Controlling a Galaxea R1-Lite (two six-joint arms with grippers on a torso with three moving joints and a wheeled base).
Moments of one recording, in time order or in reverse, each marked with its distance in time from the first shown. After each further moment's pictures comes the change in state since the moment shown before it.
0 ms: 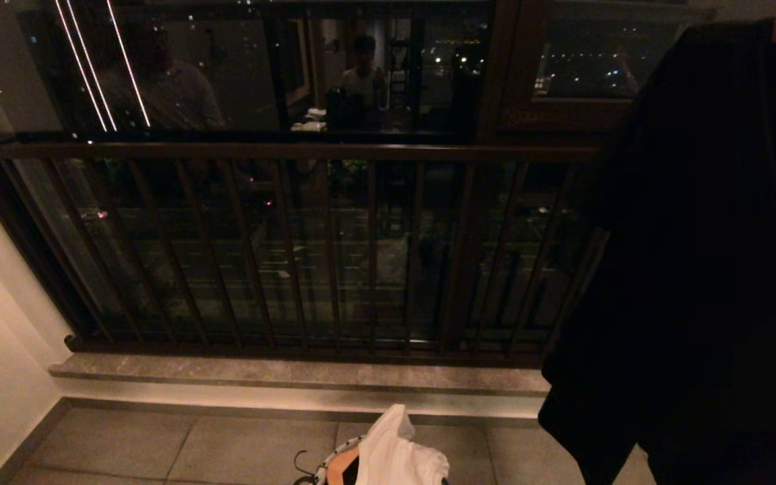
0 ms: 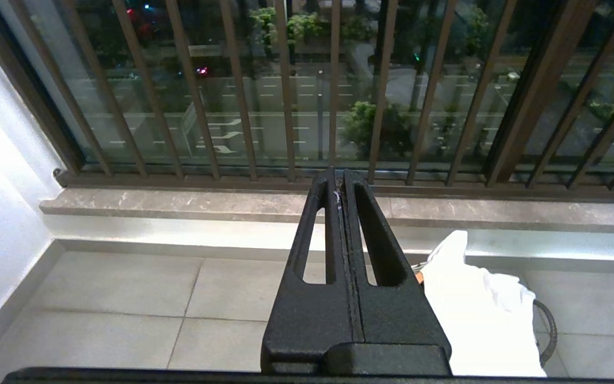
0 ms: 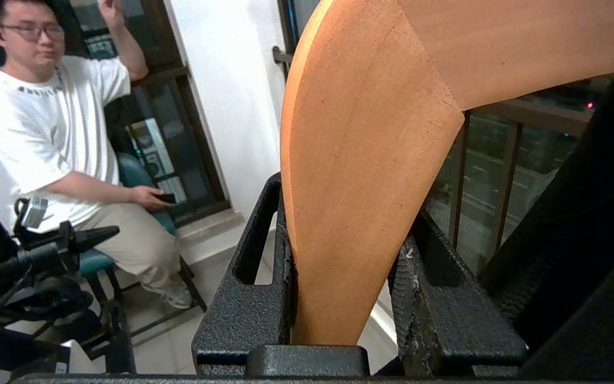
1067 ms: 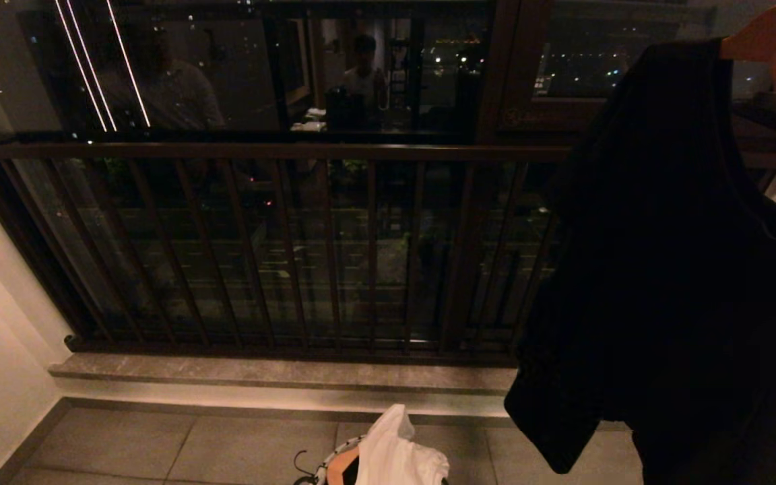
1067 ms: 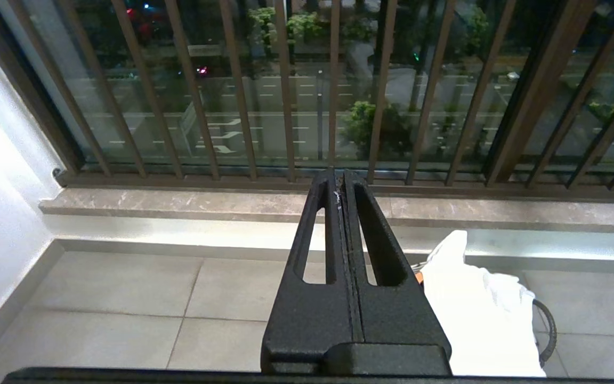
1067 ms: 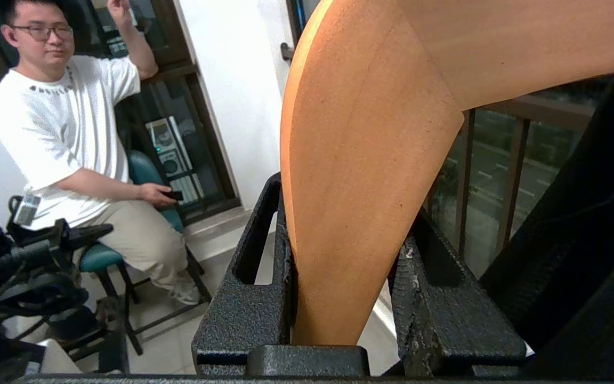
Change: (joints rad) left arm 0.000 0.000 0.000 0.000 0.000 -0.001; right arm 0.050 0.168 -0.090 -0.058 0.001 -0.003
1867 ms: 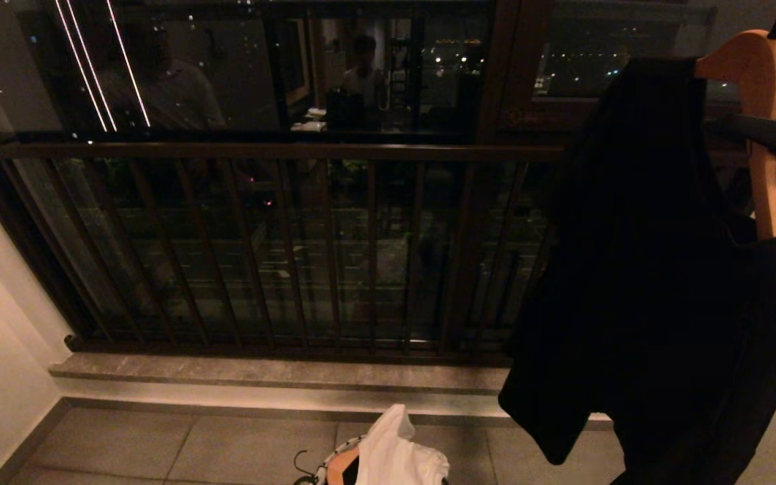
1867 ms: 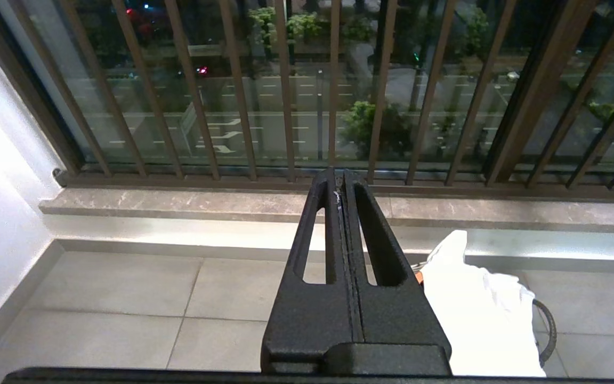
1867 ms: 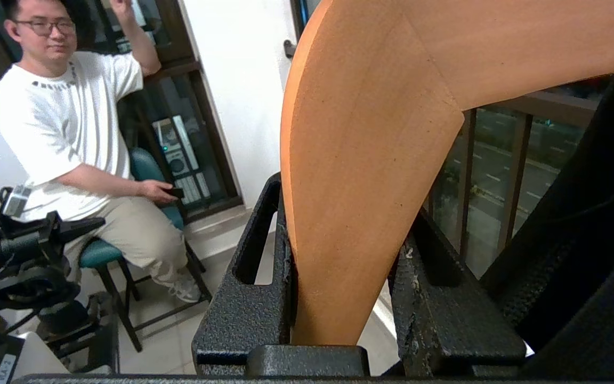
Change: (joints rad) left arm 0.000 0.000 0.000 0.000 0.000 0.000; right arm 0.023 0.088 0.011 -0.105 -0.001 0.004
